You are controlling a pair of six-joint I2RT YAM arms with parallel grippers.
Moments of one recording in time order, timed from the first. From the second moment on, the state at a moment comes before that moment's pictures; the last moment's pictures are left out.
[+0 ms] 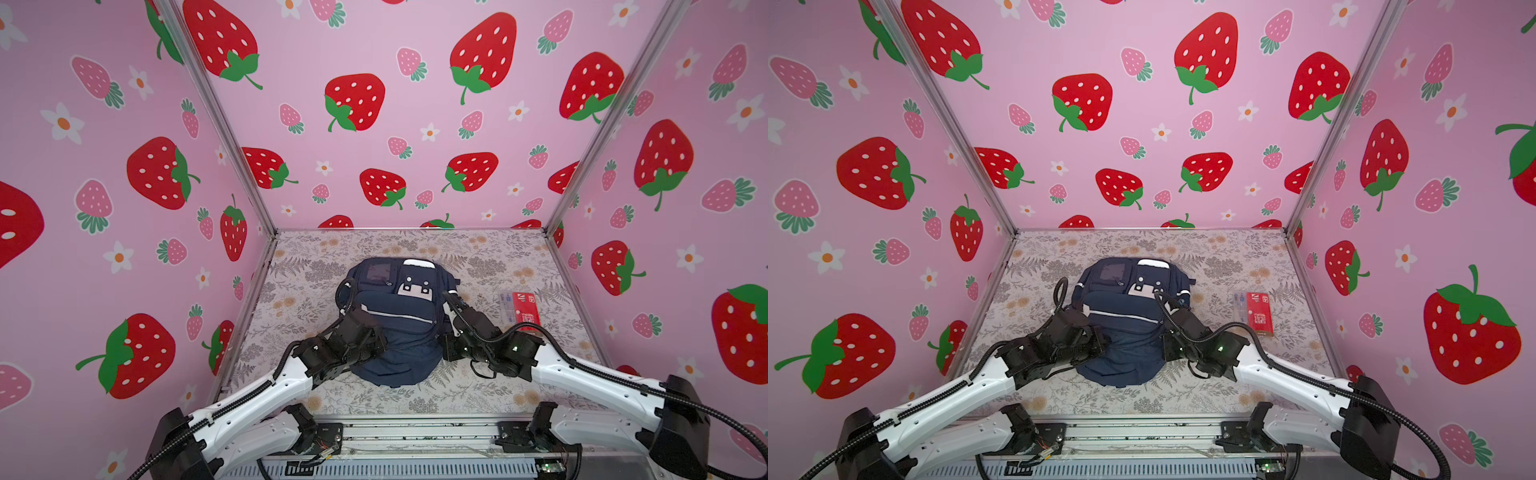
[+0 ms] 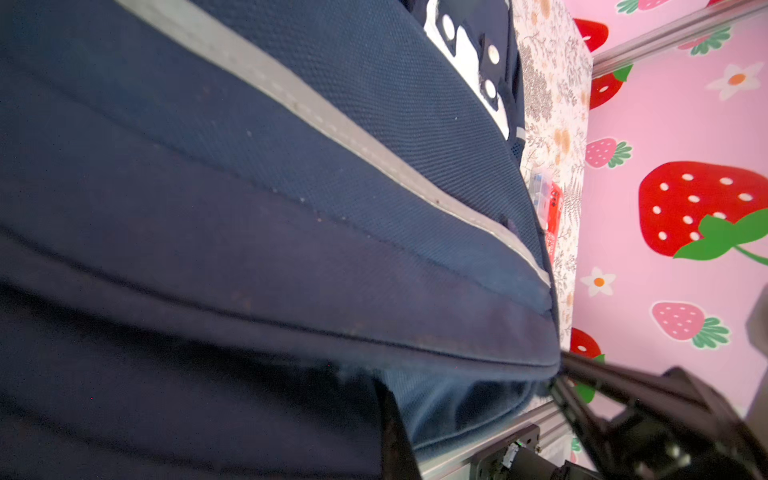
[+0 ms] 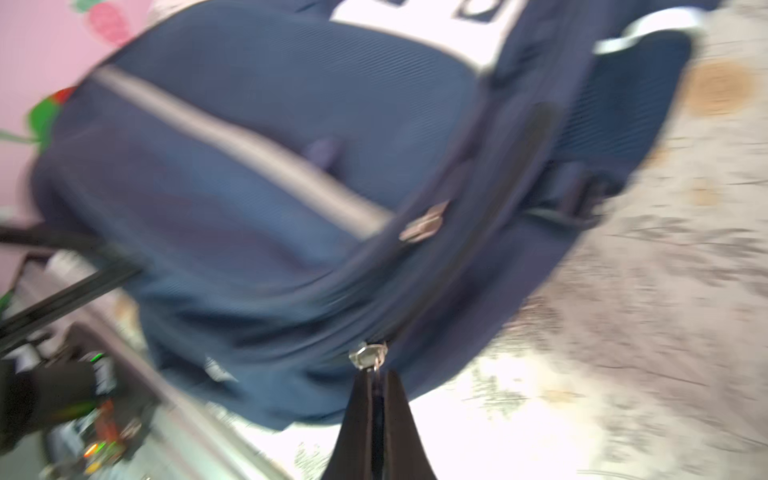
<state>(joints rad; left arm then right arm) -0.77 0.97 0.69 -0.52 0.00 -1.03 0.98 1.14 0.77 -0.46 0.10 0.60</state>
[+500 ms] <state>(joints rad) -0.71 0.91 0.67 -0.56 0.10 -0.87 0.71 1.45 0.90 -0.35 0.06 0.40</state>
